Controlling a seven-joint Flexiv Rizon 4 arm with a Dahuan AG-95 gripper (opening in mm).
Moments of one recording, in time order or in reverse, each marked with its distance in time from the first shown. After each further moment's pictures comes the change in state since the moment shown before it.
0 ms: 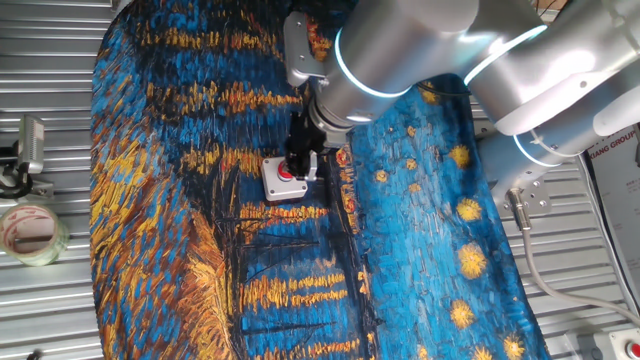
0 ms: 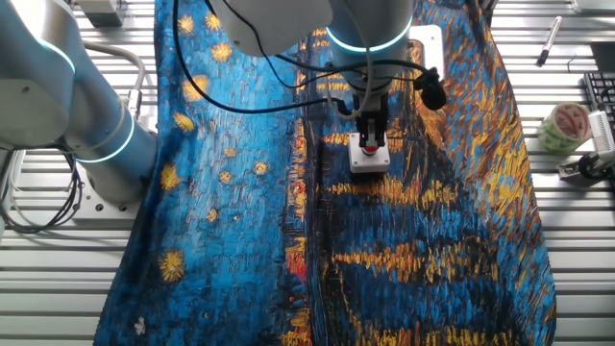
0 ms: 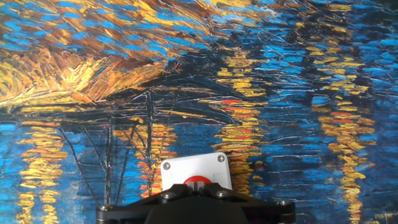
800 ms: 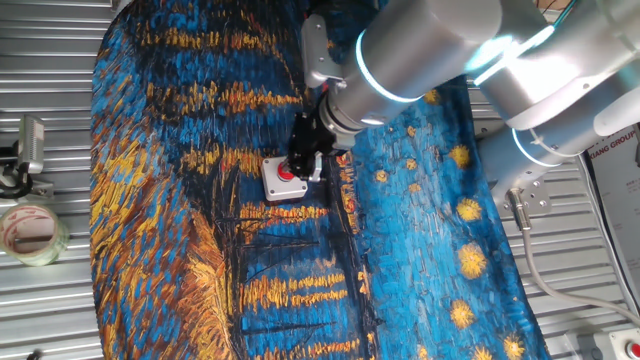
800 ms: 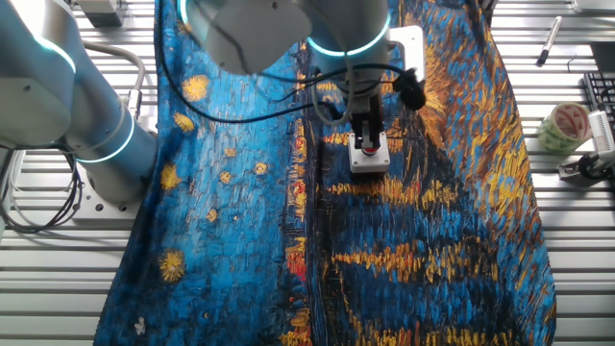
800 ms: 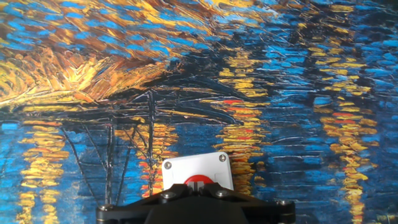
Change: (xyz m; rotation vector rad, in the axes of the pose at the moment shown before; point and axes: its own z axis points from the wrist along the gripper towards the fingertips) arm 0.003 0.003 -0.001 -0.014 -0.032 -0.004
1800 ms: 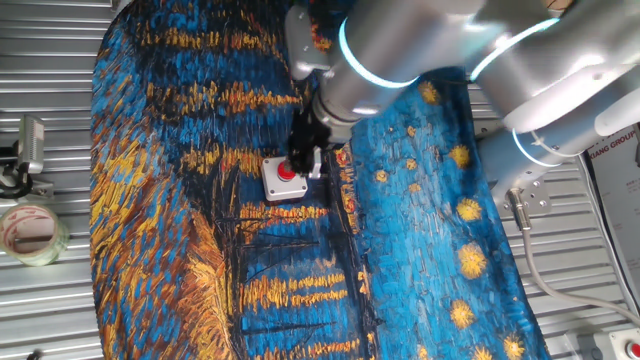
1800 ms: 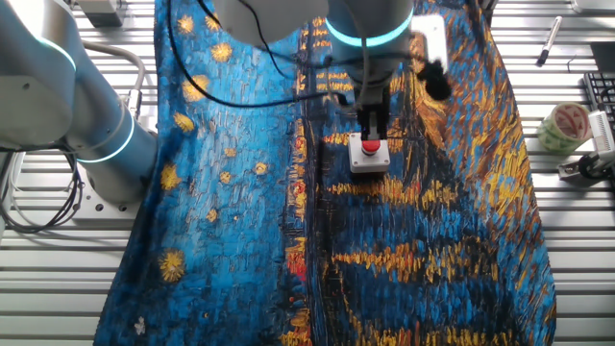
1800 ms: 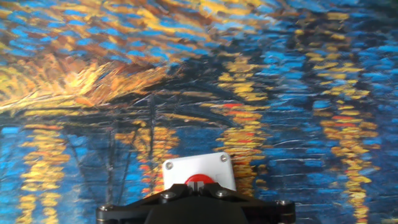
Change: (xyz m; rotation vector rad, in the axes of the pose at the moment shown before) arm -0.007 -0.008 -0.030 0.041 0.039 -0.001
